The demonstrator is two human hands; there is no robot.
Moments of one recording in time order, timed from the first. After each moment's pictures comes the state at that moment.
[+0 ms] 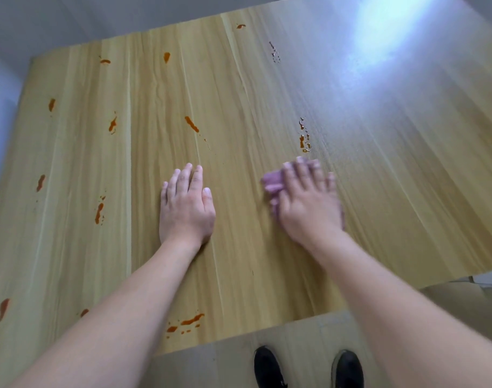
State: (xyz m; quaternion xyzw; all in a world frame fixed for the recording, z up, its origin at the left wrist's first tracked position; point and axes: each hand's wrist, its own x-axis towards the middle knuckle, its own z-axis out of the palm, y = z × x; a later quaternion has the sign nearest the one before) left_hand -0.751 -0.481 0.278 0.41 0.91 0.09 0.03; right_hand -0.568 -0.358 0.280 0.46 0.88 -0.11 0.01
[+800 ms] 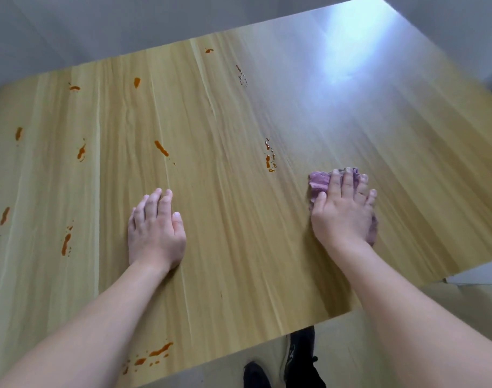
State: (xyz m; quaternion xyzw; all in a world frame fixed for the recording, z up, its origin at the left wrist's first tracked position) left_hand -0.747 -0.473 0.289 0.39 0.92 0.06 0.06; right_hand -0.493 -0.293 0.280 0.64 0.77 -0.08 0.02
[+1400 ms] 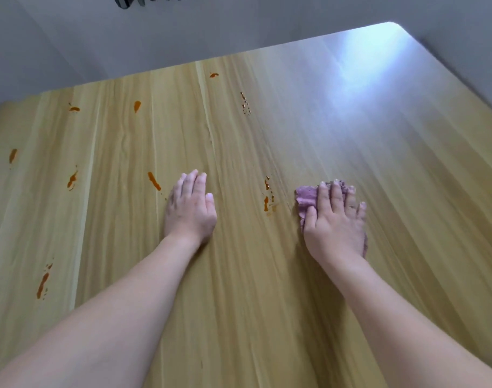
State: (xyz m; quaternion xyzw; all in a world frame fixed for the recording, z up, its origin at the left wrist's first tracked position) left_hand -0.758 -0.331 0.283 0.42 0.90 0.12 0.07; right_hand -0.530 -0.230 0.279 0.59 0.80 -0.10 0.04
